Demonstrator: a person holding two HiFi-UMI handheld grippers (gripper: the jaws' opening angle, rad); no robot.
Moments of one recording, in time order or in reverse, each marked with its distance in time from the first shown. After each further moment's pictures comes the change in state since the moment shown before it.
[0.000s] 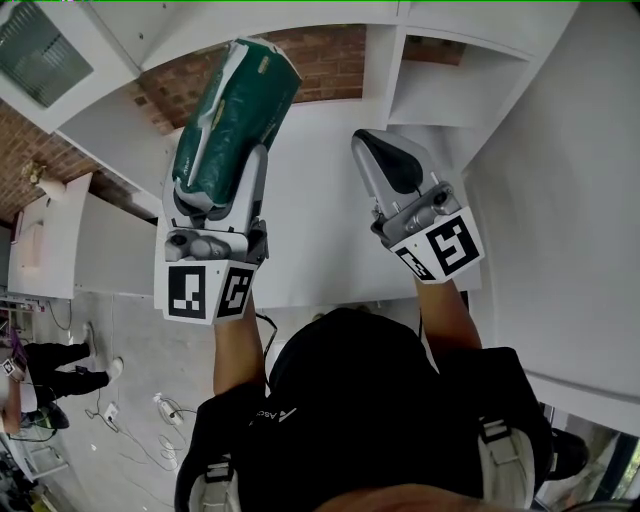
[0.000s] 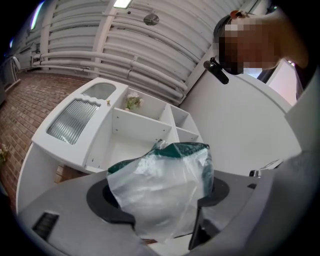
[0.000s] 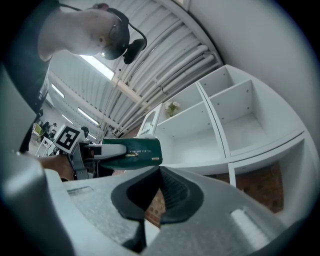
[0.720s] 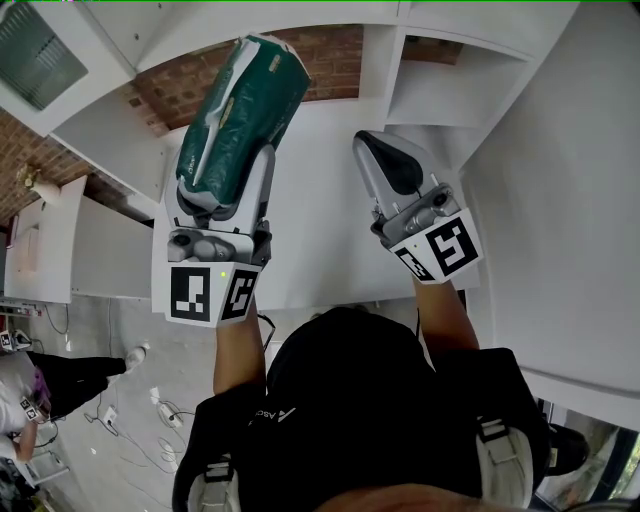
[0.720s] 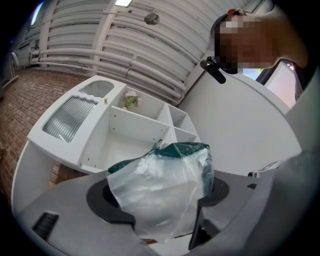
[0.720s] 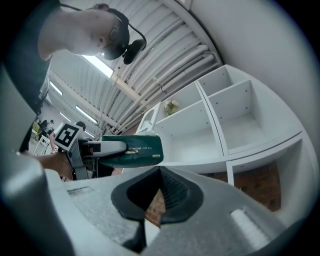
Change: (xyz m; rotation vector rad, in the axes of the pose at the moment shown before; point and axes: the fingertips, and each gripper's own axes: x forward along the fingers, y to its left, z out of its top) left arm 0.002 -0.001 0.003 -0.014 -0.007 -0.034; right arm 0.004 0.004 -0.002 -0.011 0.016 -0.022
